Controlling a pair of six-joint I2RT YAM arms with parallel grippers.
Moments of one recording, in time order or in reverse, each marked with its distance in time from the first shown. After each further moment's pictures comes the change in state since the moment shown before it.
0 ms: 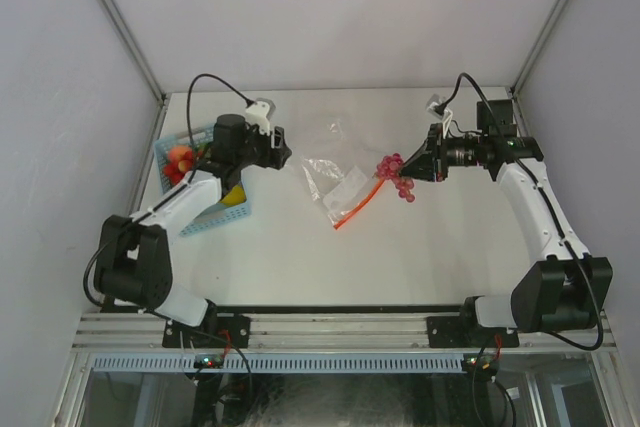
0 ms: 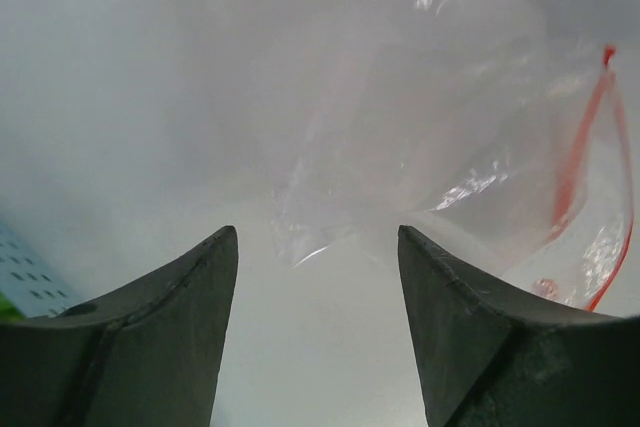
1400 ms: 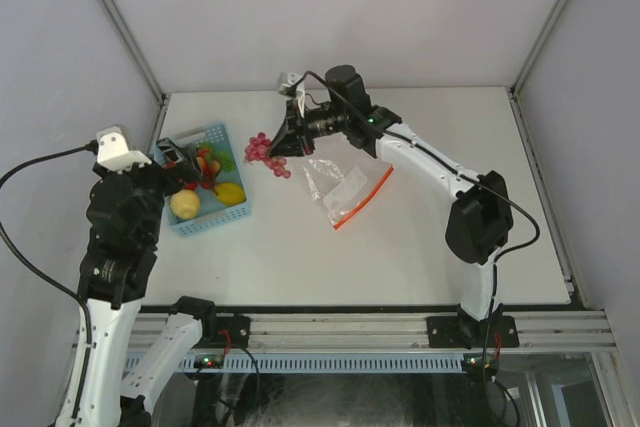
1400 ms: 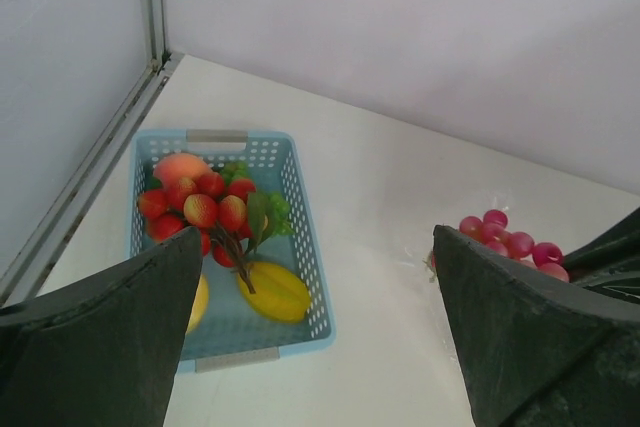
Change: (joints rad) left arm 0.113 -0.893 0.079 -0.536 -0.536 -0.275; right arm 0.629 0.567 0.565 0.549 0.188 0.319
